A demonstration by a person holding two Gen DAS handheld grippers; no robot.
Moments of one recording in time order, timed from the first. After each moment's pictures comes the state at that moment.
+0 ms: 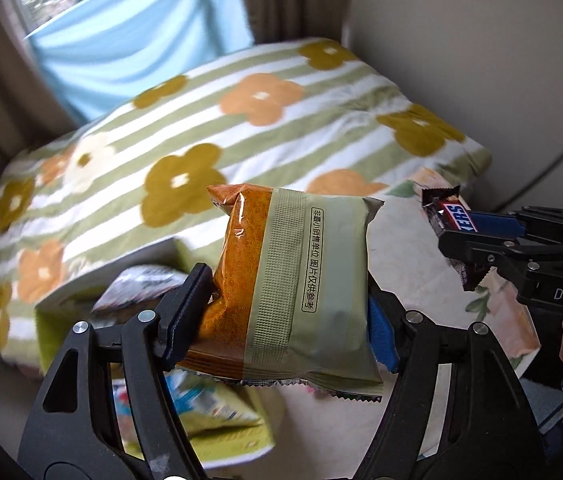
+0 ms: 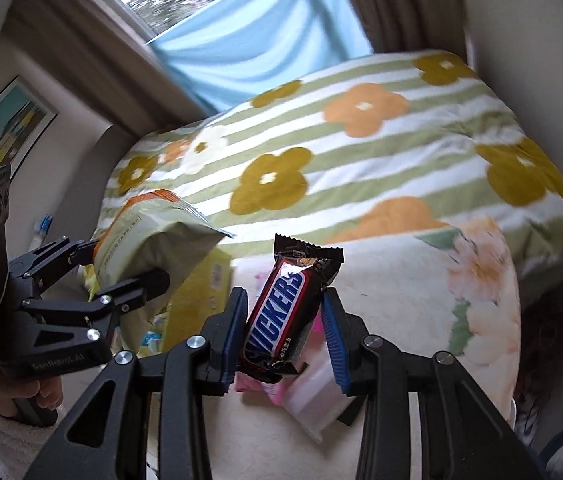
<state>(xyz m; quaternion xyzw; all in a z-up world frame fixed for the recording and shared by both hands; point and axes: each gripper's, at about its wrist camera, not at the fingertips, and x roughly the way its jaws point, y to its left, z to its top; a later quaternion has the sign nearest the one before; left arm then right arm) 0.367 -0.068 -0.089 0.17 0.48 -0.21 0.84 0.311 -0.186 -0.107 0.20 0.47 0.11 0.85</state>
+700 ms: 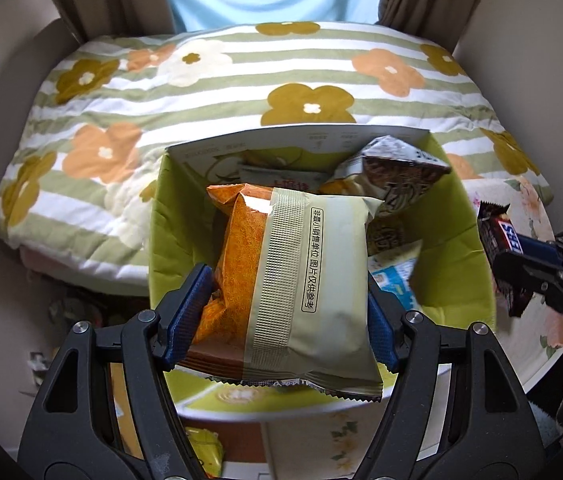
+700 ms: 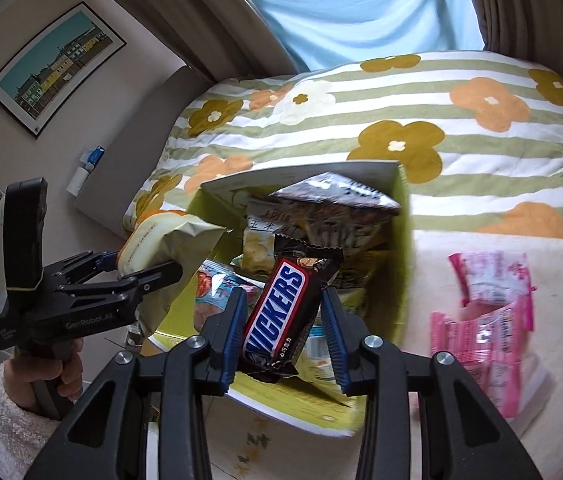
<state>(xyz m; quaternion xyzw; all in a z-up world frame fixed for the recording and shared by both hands) 0.385 0.209 -0.138 0.07 0.53 -0.10 0.84 0.344 0.044 -0.132 0.16 0.49 0.20 0.84</state>
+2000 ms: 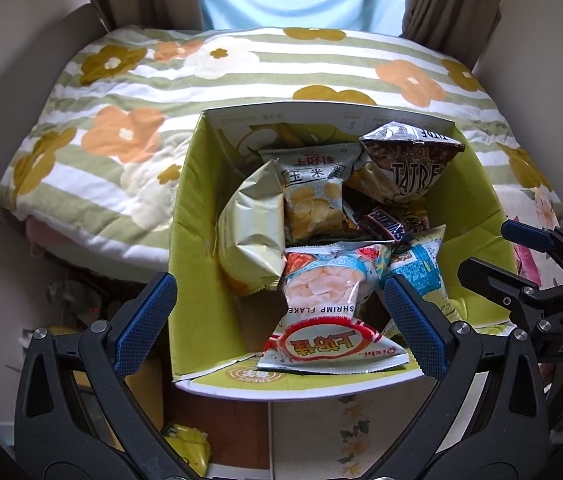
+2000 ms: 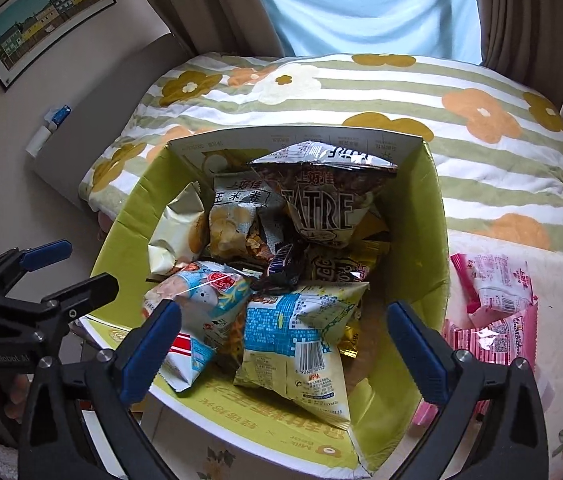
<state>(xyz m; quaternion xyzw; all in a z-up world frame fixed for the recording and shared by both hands) 0.349 0.228 -0.156 0.04 0.51 -0.06 0.86 0.355 0.082 -0.170 0.08 0.50 0.16 0.85</state>
